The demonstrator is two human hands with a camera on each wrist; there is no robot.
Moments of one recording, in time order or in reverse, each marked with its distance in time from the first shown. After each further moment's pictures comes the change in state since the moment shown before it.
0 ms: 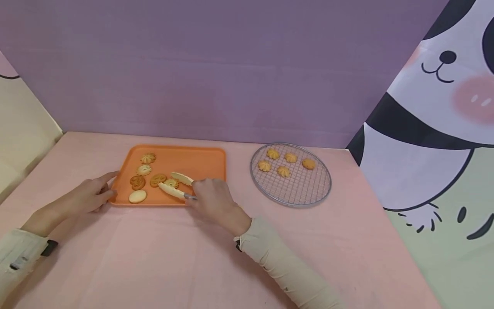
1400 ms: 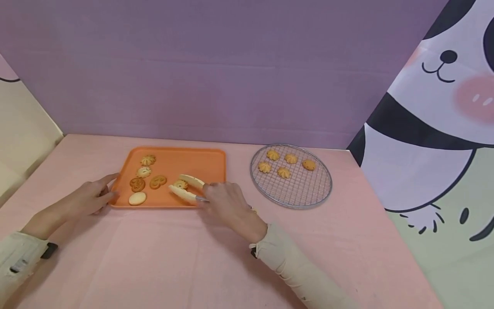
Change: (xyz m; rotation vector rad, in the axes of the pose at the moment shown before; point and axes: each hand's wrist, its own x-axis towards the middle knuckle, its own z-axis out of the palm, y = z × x) left_hand 0.000 0.004 0.001 0.007 0.003 0.005; right_hand -0.024 0.016 -0.017 -0.086 0.036 -0.021
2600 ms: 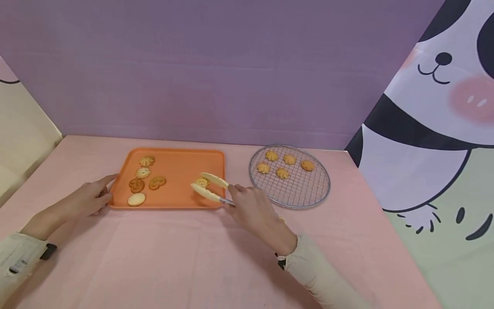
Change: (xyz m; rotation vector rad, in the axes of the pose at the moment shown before) left_hand 0.002 -0.003 0.000 -0.009 -0.017 -0.047; right_hand -0.046 0.035 -0.019 -0.056 0.165 0.001
